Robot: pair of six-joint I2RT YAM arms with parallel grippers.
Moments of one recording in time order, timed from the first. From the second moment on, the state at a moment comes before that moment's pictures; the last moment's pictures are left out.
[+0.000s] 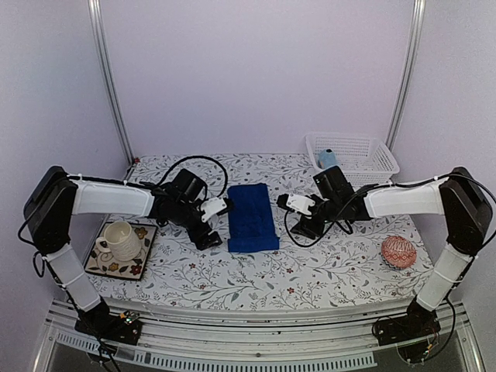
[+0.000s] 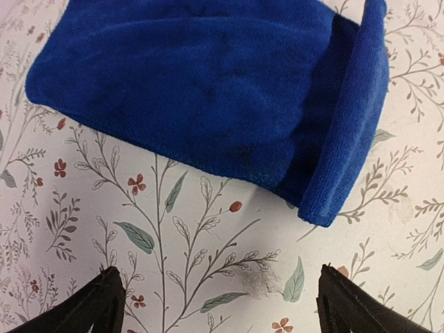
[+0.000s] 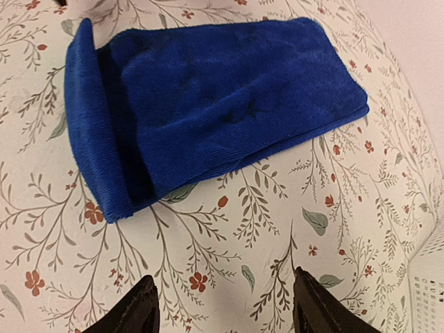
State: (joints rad) left arm -0.66 1.72 1.02 -0.30 0.10 0.43; right arm 0.65 1.73 1.02 -0.13 -0.15 -0.62
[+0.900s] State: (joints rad) left arm -0.75 1.58 0.74 0.08 0.02 0.57; right arm 0.87 1.74 0.76 0.26 -0.16 -0.95
